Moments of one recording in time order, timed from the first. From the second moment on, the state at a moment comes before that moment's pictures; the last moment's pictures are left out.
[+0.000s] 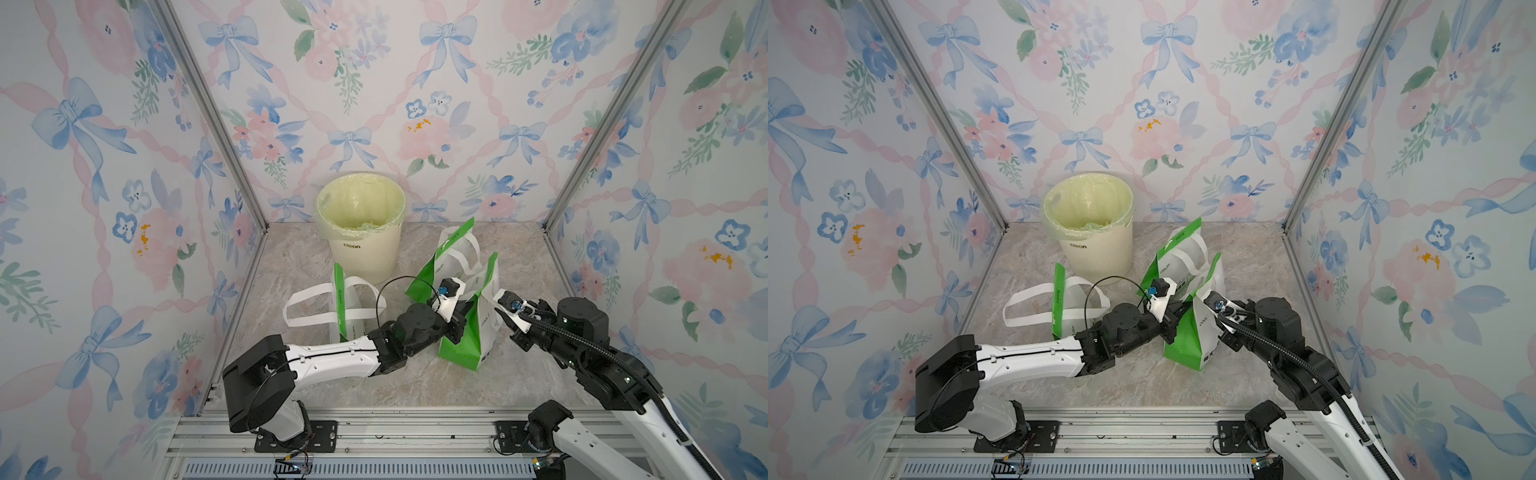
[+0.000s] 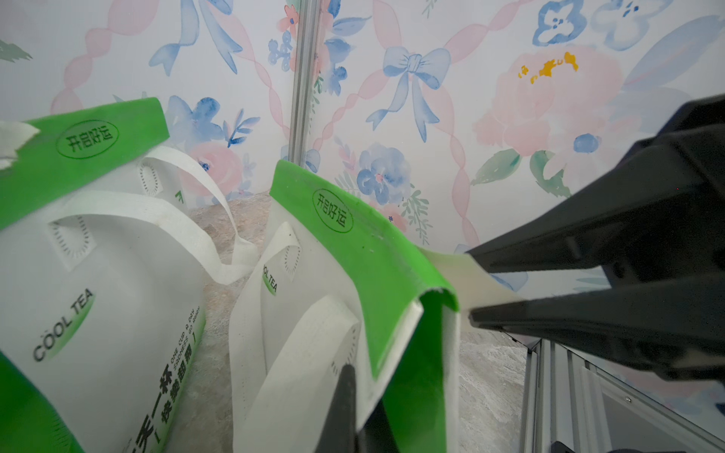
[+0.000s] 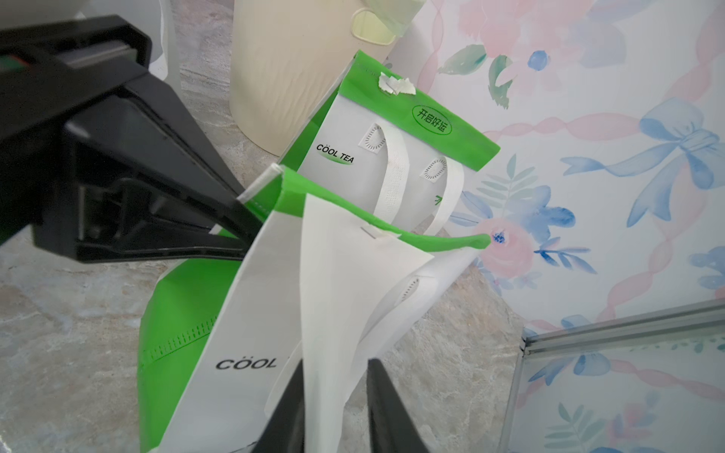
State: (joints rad) left arm -1.12 1.52 0.91 0.53 -0.16 -0.23; right arm 0.49 0.65 0.90 -0.72 0.01 -0.56
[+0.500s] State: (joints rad) left arm -1.13 1.52 0.91 0.52 -0.17 -0.14; right arm 0.42 0.71 0.94 -0.73 -0.05 -0.57
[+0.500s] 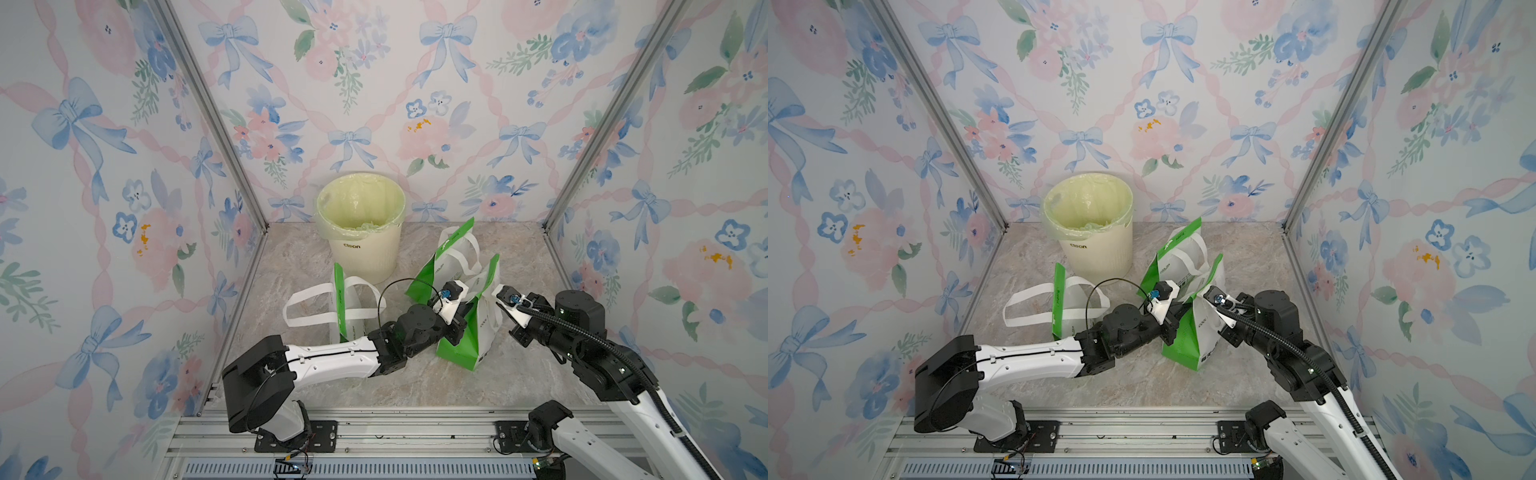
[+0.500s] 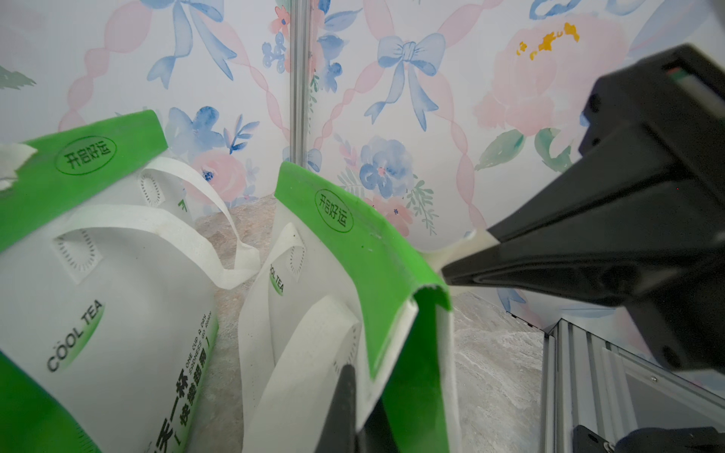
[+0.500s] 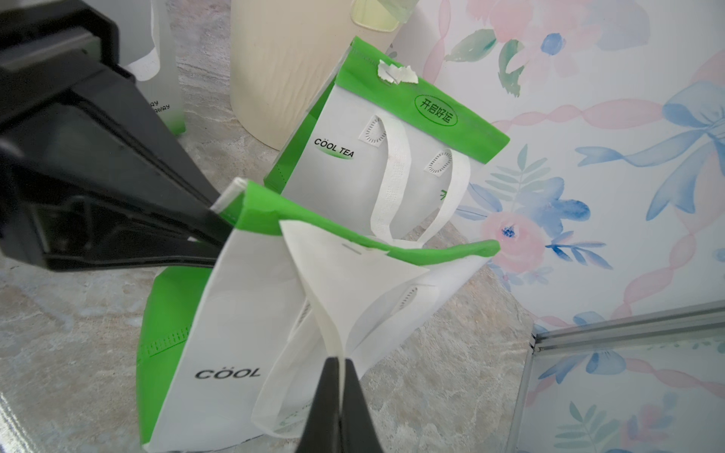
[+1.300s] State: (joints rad) left arm -1.14 1.50 0.90 0.48 -0.21 0.04; right arm 0.26 0.84 1.12 -0.86 -0.23 -0.62
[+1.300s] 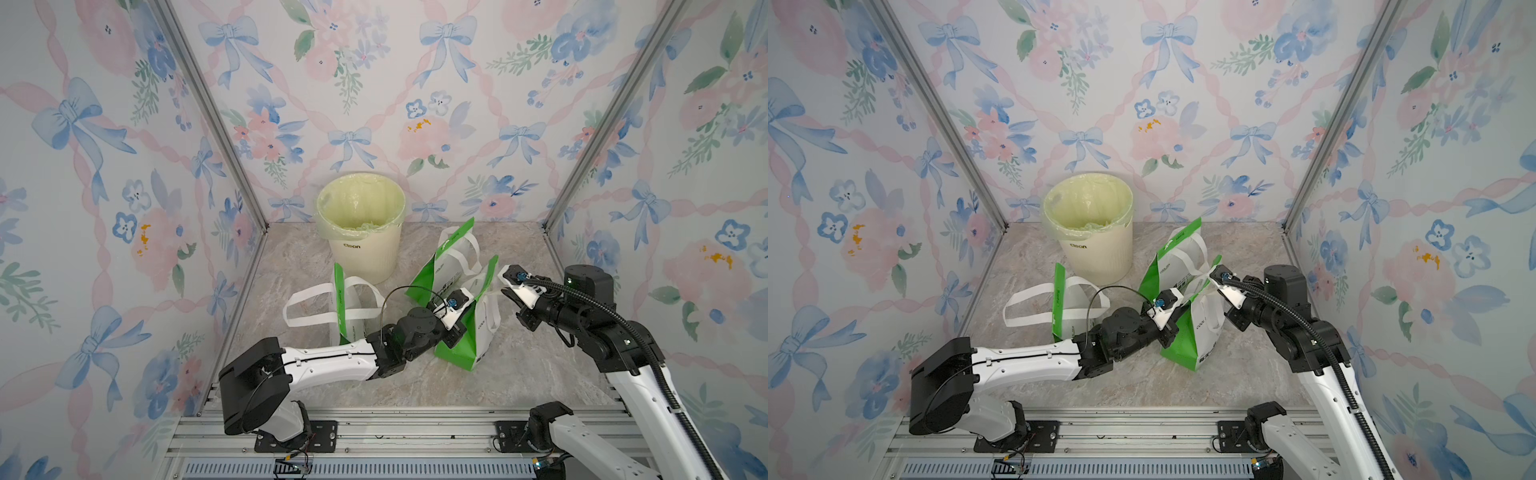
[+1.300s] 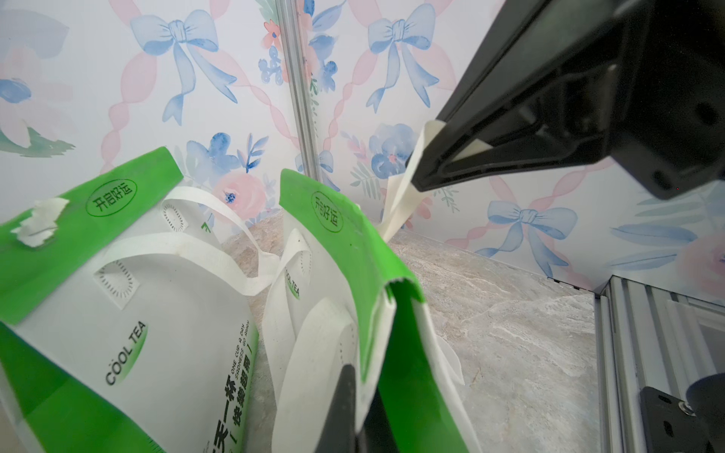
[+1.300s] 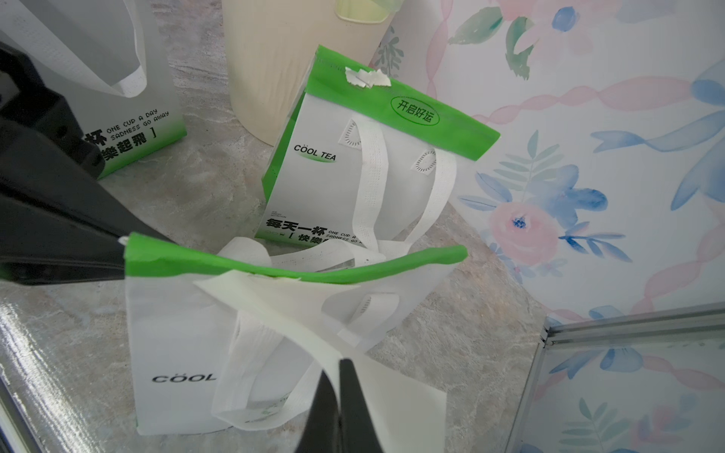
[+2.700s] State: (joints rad) left arm -1.14 1.49 0.87 0.37 -0.15 0.20; right arm 0.25 0.81 1.25 -0.84 -0.21 -0.56
